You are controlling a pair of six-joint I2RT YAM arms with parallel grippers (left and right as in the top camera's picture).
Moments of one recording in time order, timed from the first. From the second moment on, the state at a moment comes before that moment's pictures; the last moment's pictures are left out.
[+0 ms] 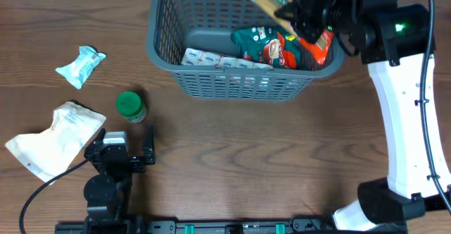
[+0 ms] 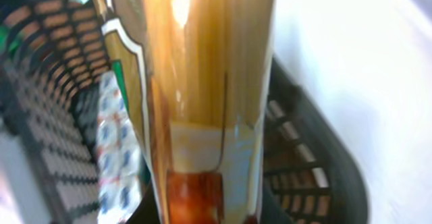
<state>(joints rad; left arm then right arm) 0.01 0.01 0.09 -0.30 -0.01 0.01 0.24 1.74 2.18 -1.10 -0.33 -0.64</state>
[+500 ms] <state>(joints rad) 0.01 0.01 0.09 -0.30 -0.01 0.01 0.24 2.06 2.38 -1.28 -0.34 -0.58</state>
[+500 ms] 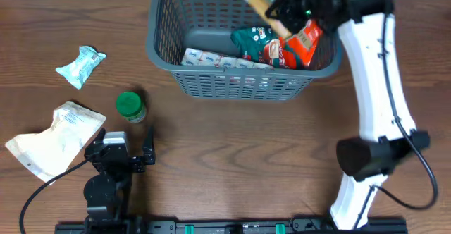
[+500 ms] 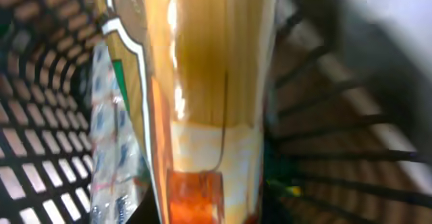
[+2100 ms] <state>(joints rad) 0.01 0.01 0.09 -0.30 -0.01 0.01 0.25 2.07 2.30 -1.26 -0.35 -0.63</state>
